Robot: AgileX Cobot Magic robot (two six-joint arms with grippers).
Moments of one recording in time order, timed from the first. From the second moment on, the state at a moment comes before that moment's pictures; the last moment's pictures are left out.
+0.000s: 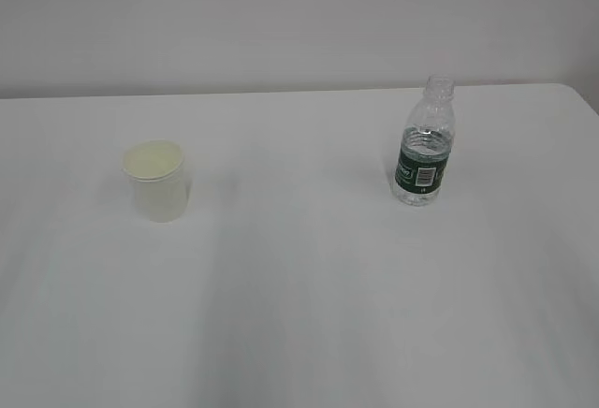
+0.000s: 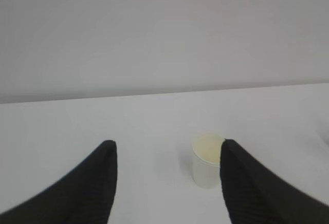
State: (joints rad) left arm -0.03 0.50 -0.65 -0.14 0.48 0.05; right arm 0.09 0.29 -0.57 0.03 0.45 -0.03
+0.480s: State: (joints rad) left arm -0.03 0.57 -0.65 -0.09 0.33 0.05; right arm 0.09 0.48 -0.57 0.04 0.27 -0.03
